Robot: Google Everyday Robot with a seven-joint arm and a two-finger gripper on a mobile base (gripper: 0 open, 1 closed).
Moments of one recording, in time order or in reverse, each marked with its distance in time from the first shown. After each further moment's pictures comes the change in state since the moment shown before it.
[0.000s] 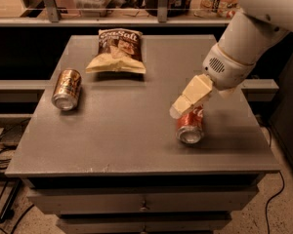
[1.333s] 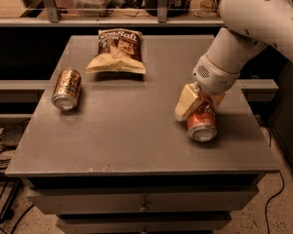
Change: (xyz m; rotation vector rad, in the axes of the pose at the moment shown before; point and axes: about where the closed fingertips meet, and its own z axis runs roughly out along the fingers) arm -0.018 -0.008 0.044 -0.055 0.038 0.143
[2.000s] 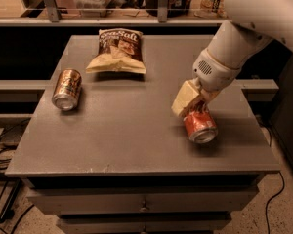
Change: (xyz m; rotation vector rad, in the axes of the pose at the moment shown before) arm -0.003 0.012 -0.019 0.006 -0.058 -0.102
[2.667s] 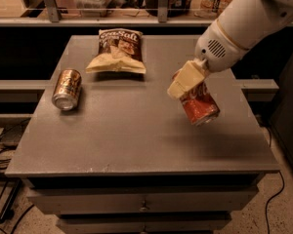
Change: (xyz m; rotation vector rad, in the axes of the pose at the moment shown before) arm -0.022 0.039 -0.060 0.003 -0.201 -0.348
